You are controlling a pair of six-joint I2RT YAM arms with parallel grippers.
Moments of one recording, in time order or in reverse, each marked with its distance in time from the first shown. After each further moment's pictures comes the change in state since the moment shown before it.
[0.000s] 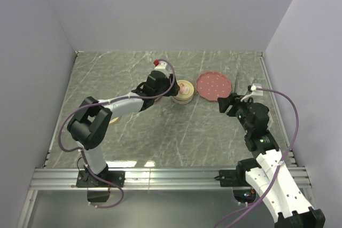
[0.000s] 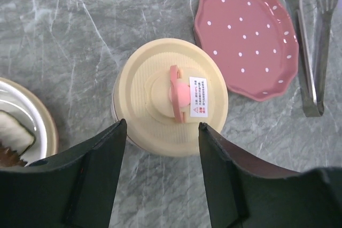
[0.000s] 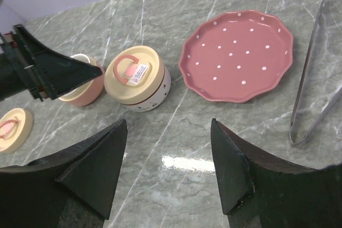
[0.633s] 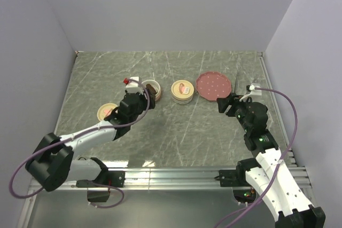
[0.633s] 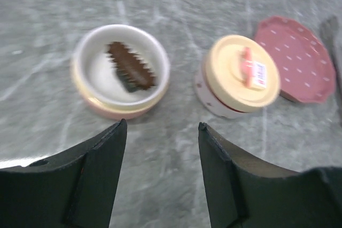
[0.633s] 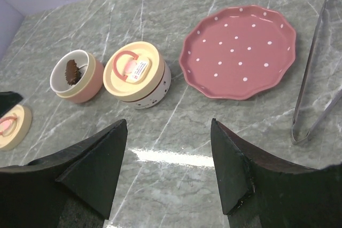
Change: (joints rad) left arm 0.000 -0.524 -0.525 0.163 -0.256 0.034; right arm 0.007 0.016 0.000 0.000 0.000 0.000
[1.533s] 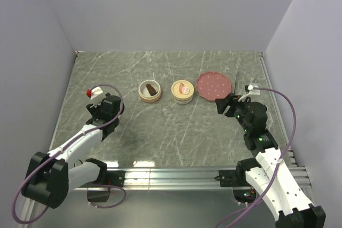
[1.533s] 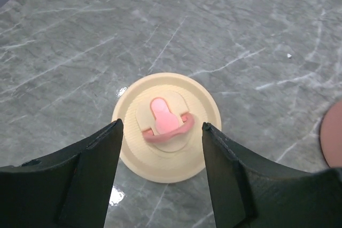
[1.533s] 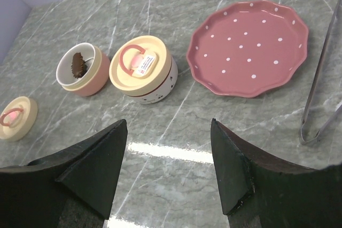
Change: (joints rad) left arm 0.291 -0.195 -0.098 -0.487 -0.489 -0.191; right arm 0.006 0.011 0.000 0.000 -0.034 0.000
